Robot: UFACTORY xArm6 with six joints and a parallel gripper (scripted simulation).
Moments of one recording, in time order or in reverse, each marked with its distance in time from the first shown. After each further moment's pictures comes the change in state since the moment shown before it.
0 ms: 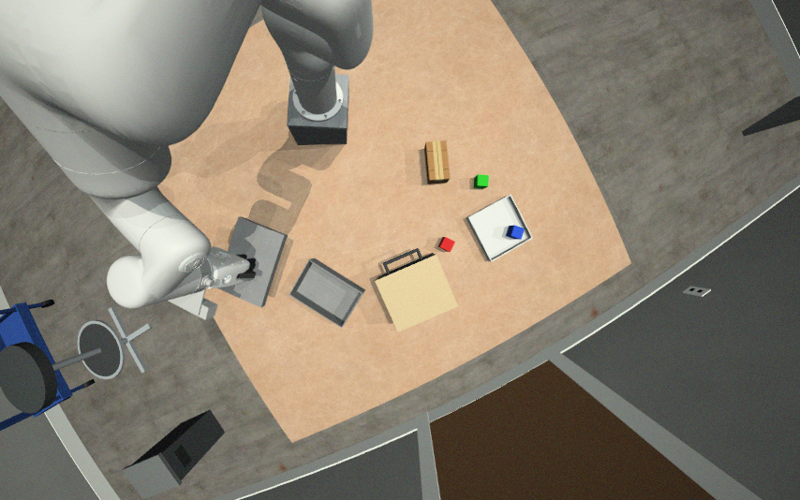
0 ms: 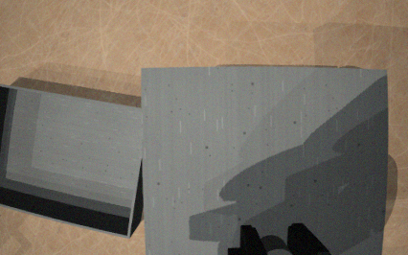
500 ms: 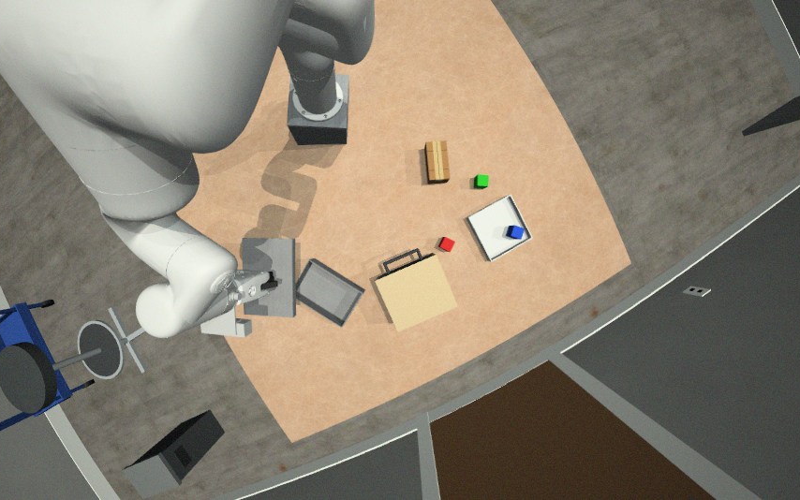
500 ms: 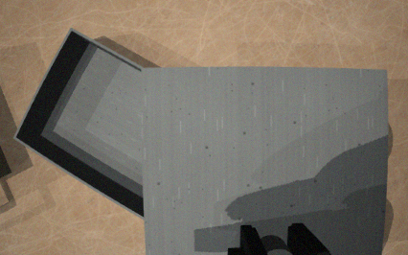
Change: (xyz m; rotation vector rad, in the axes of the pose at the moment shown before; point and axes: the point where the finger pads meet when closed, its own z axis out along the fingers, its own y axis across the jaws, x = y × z) arm 0.016 -0.058 -0.003 -0.014 0.000 -0.343
